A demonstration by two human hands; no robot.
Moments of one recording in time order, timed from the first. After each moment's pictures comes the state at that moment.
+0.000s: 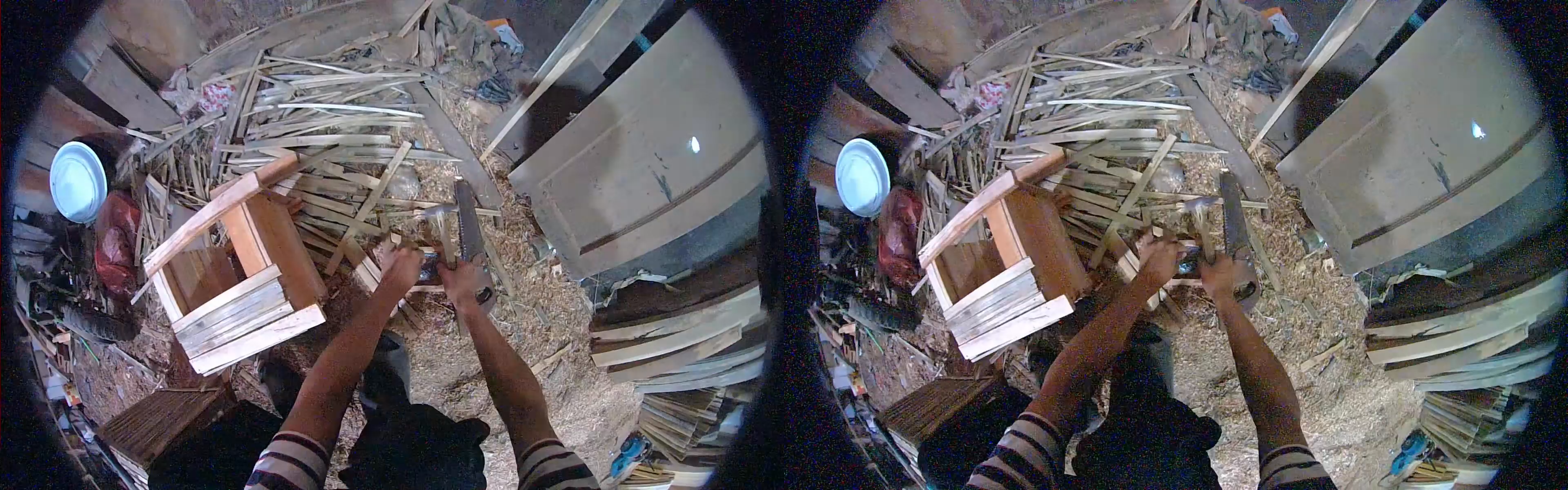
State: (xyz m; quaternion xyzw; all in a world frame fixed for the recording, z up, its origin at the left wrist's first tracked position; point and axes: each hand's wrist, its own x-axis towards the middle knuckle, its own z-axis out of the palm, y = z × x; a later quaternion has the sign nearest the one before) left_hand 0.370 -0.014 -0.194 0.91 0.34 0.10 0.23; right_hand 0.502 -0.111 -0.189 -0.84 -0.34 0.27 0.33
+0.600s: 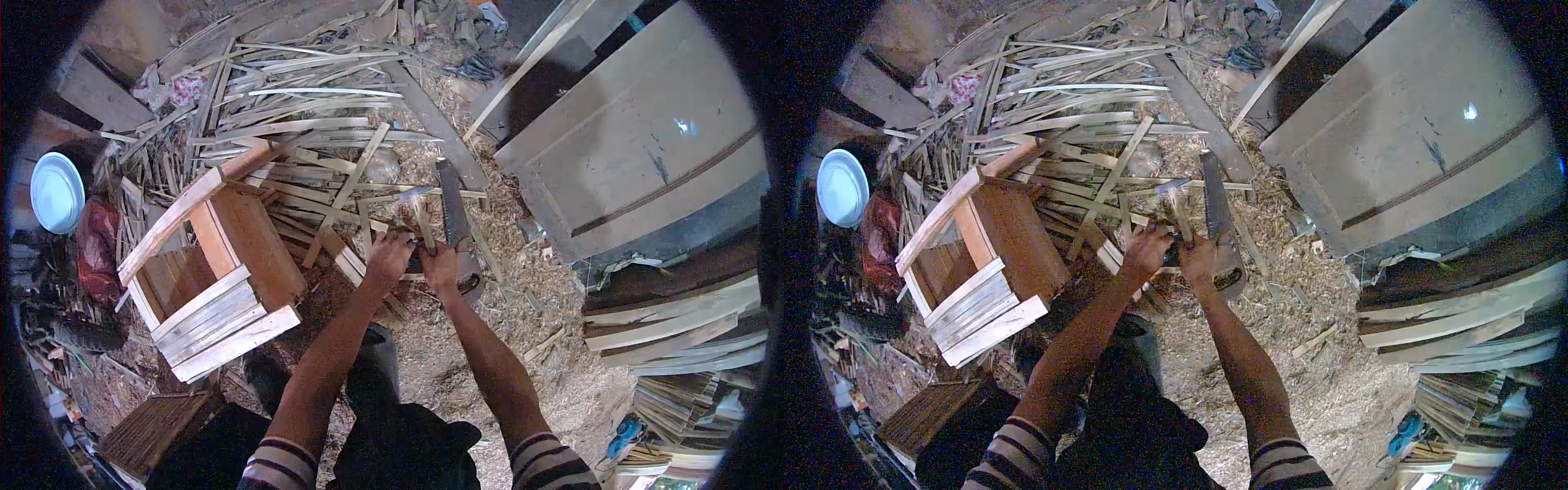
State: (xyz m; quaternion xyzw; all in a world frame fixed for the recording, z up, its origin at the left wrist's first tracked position) left_hand 0.374 -0.018 -0.195 0.95 0.25 0.11 0.17; right_hand 0.495 -0.104 -0.176 -0.87 -0.37 0.19 0.27
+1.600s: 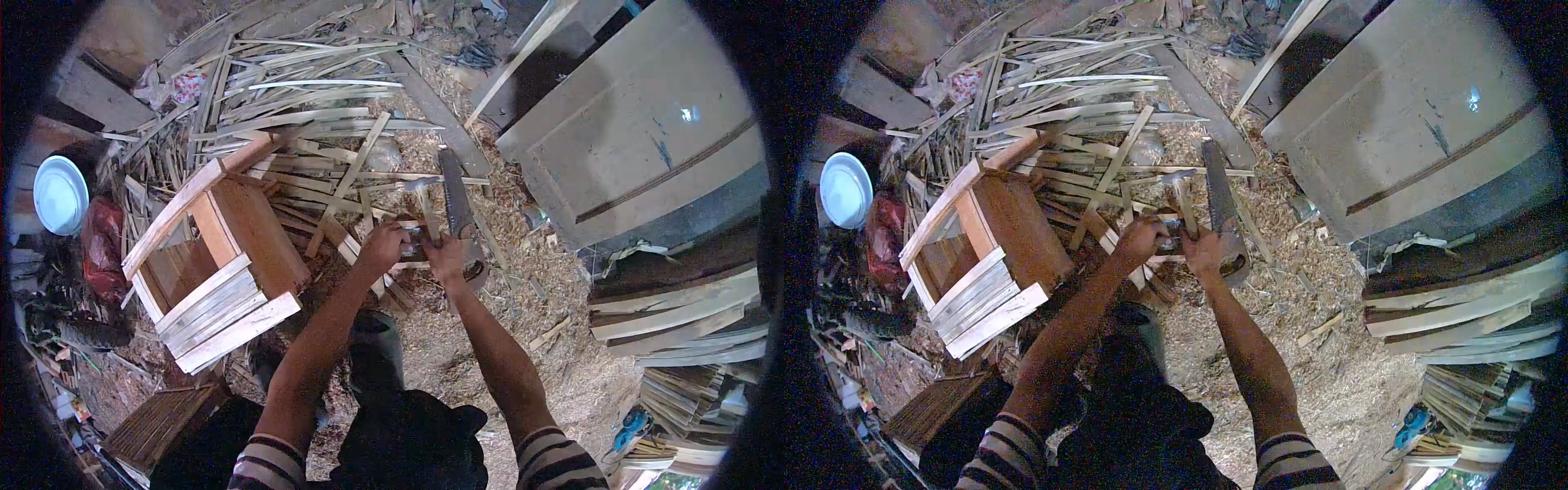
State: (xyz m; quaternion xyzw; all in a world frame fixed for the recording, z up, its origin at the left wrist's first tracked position) left_hand 0.358 -0.002 -0.184 0.91 0.24 0.08 0.33; right_hand 0.497 -0.114 -0.163 -0.81 -0.39 0.27 0.35
